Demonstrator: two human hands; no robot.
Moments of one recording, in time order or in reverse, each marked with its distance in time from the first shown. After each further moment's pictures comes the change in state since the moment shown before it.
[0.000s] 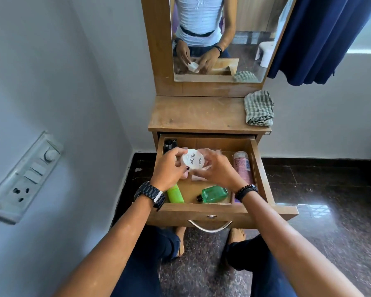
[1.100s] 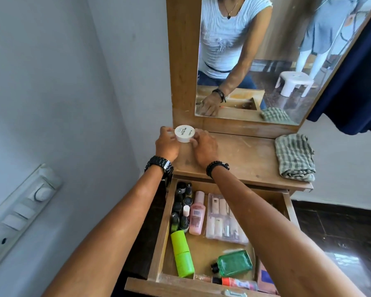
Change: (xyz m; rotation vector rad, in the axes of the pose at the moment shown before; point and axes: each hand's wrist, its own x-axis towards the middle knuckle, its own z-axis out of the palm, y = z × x) left_hand 0.186 0.011 -0.060 -0.039 0.402 -0.165; right_hand 0.230 -0.026 0.021 -0.138 0.295 0.053
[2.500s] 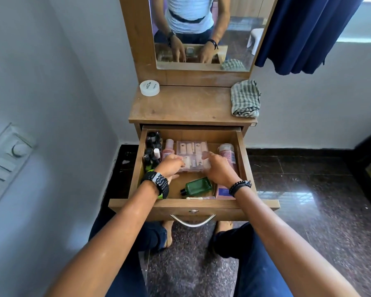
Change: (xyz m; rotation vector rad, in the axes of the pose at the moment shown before) left_hand -0.194 -0.034 0.043 -0.225 -0.557 -0.514; right_hand -0.212 0.108 -0.081 -0.084 -0.371 0.179
